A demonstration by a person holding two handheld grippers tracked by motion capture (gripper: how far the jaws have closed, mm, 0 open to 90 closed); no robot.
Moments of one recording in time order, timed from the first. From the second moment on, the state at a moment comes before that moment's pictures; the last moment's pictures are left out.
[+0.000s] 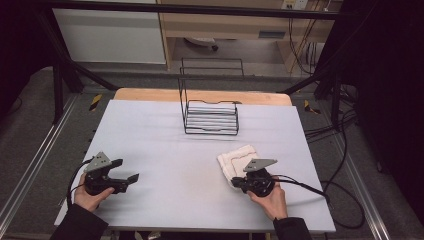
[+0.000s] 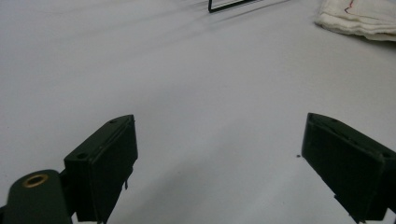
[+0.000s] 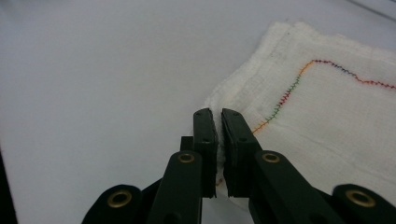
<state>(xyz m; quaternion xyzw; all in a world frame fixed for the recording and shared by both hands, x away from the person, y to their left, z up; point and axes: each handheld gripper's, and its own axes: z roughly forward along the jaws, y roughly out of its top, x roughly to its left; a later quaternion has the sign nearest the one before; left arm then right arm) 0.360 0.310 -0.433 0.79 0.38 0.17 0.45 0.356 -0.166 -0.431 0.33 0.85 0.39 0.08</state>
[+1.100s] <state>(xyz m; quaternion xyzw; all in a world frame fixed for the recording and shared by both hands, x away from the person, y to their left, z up) 0.363 0.296 -0.432 0.79 0.39 0.17 0.44 0.385 -0.220 -0.429 0.42 0.80 0.41 0.14</state>
